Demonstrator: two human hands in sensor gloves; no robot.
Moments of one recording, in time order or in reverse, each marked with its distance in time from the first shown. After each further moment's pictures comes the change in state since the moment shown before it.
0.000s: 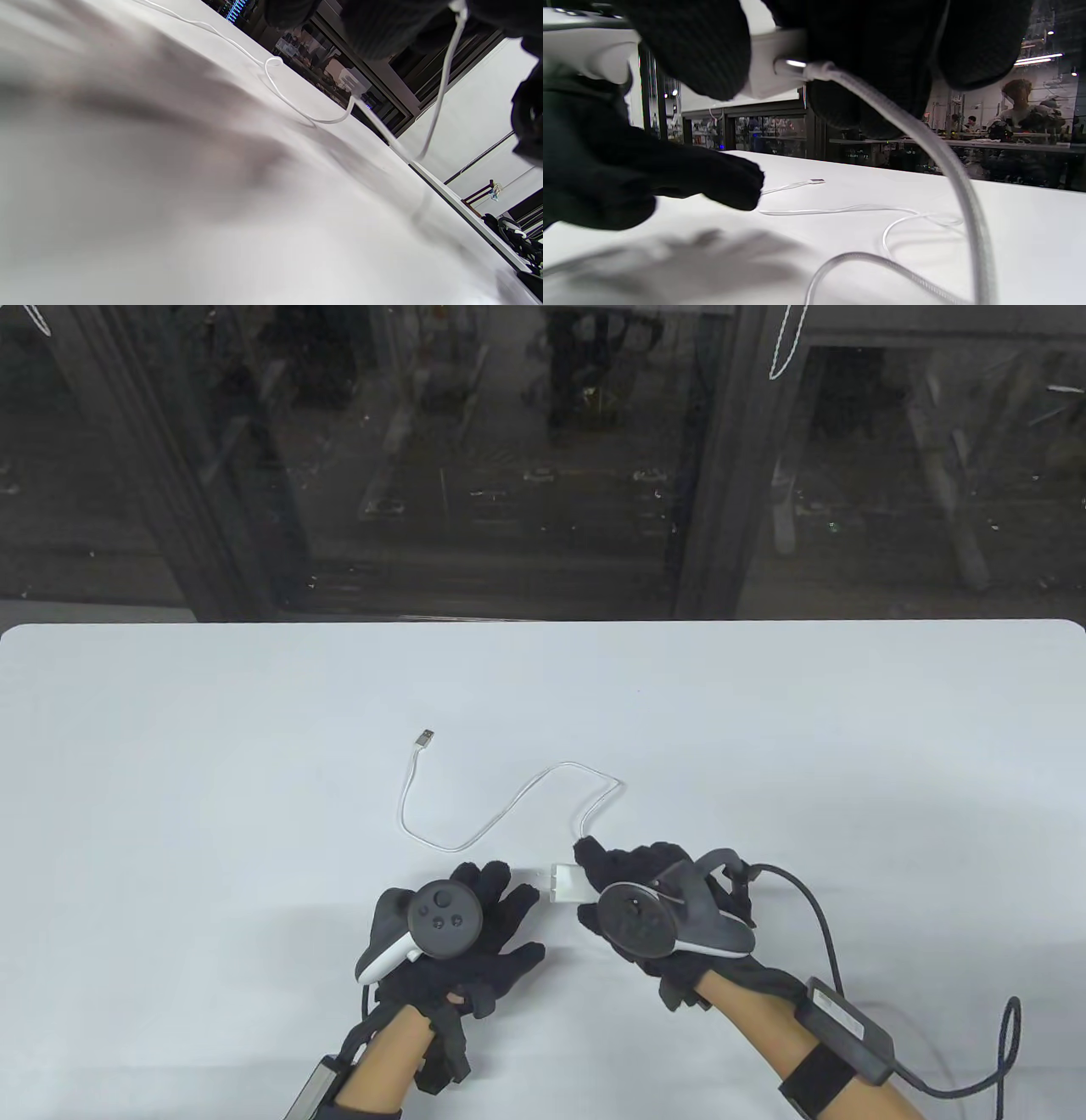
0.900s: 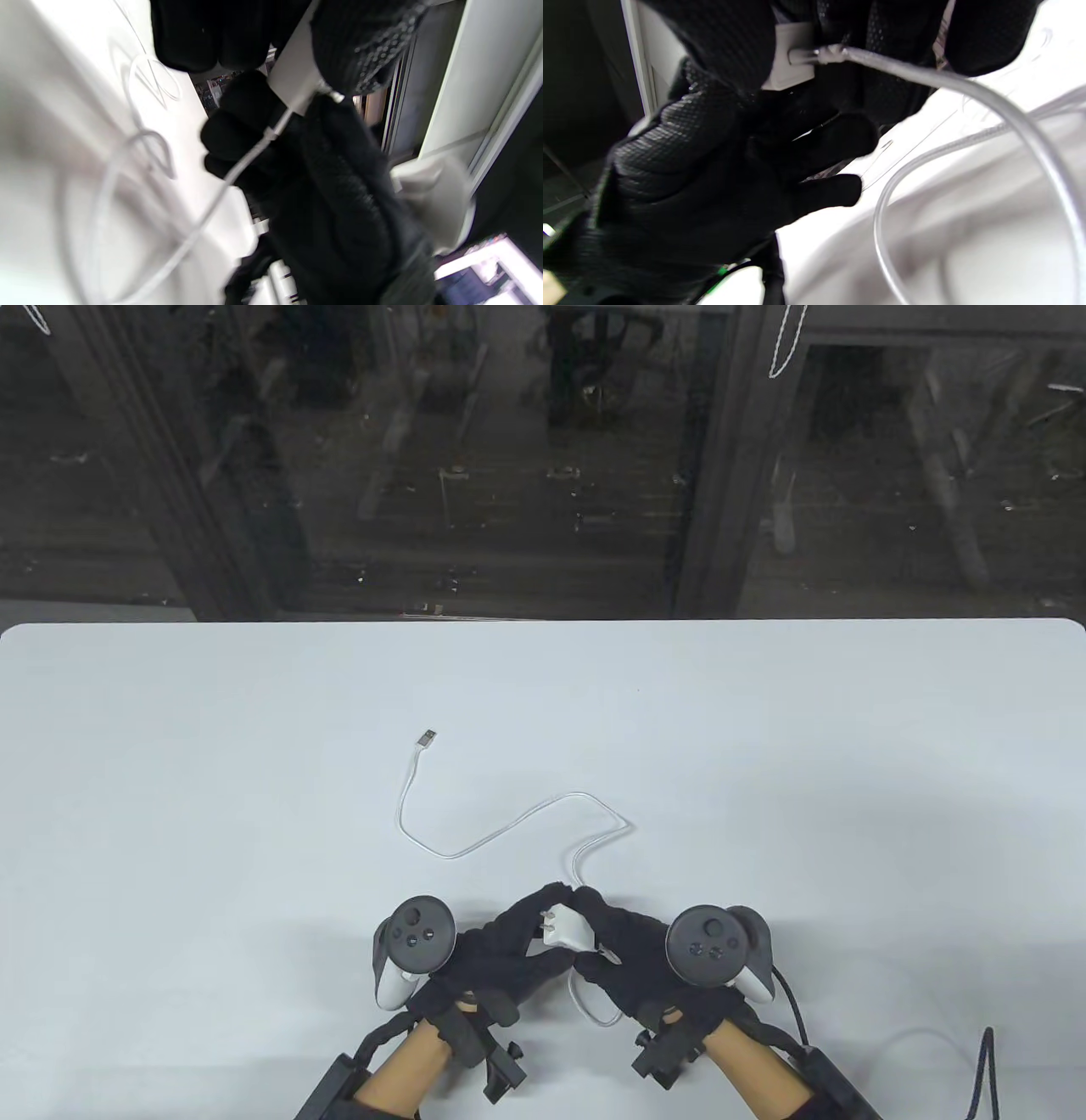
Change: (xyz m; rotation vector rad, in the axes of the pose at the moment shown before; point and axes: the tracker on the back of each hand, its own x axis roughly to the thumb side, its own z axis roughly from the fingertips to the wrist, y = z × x) left_hand 0.008 -0.022 -0.005 0.227 -0.327 0.683; right_hand -0.025 0.064 0.035 -0.019 0.046 -0.796
